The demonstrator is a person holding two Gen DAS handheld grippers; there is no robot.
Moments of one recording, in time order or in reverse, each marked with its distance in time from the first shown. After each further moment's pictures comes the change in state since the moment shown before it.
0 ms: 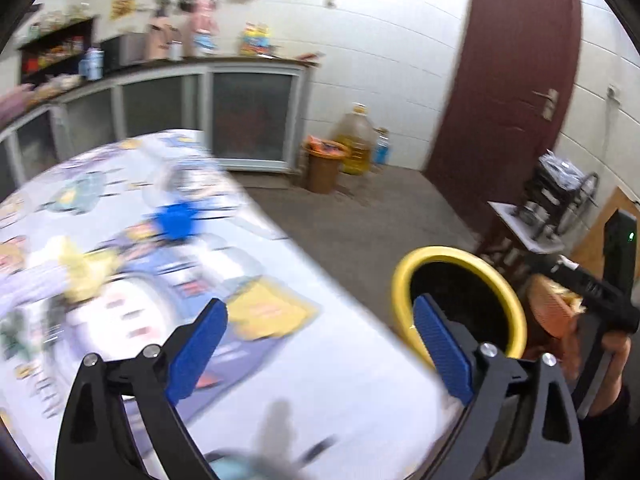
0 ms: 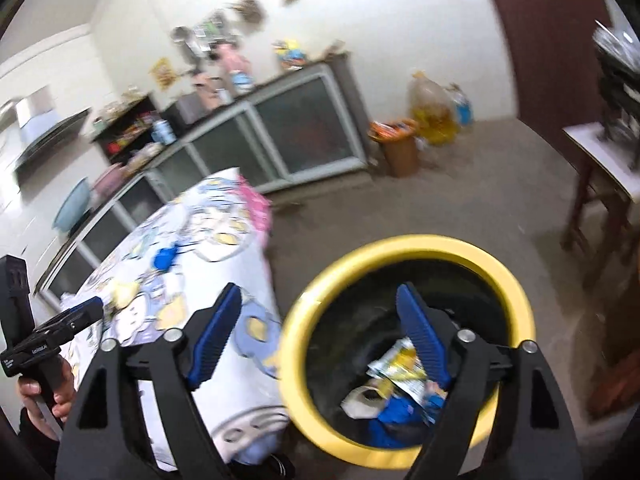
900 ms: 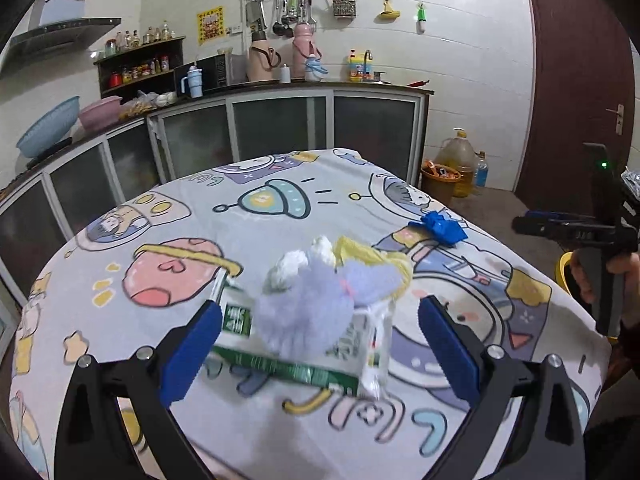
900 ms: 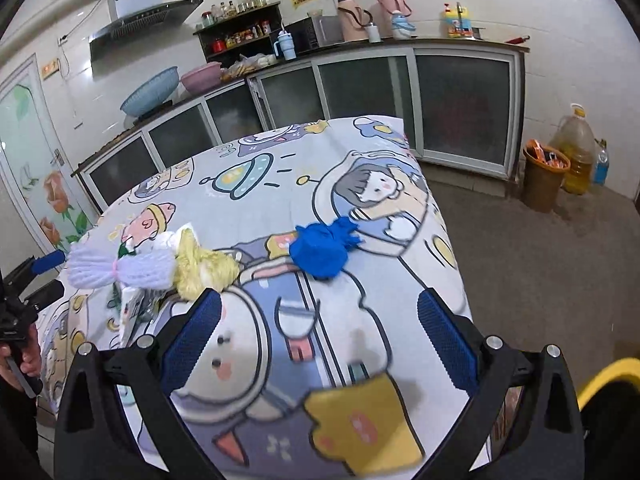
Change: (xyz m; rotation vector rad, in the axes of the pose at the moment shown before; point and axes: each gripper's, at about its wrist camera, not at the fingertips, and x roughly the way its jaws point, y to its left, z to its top) left arm -0.073 0.245 -0.008 -0.001 -0.085 0.270; right arm 0.221 0.263 0.009 -0.360 0.186 0.204
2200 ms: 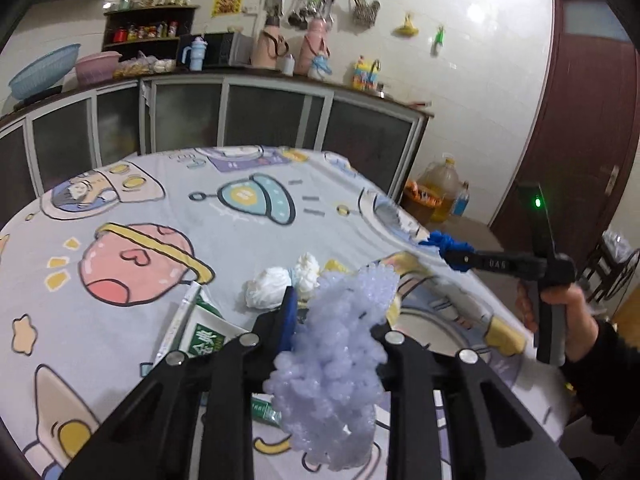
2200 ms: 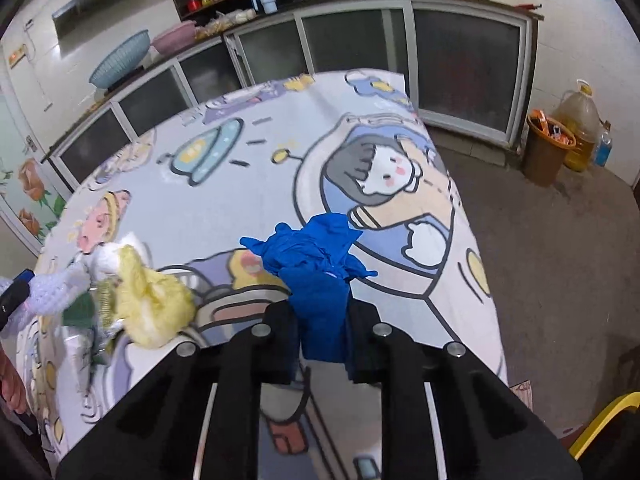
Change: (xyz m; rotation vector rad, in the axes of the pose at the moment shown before) left arm 0.021 0.030 0.013 -0.190 -0.020 -0.133; right arm 0.078 -0.003 0.035 0.023 0.162 -0.038
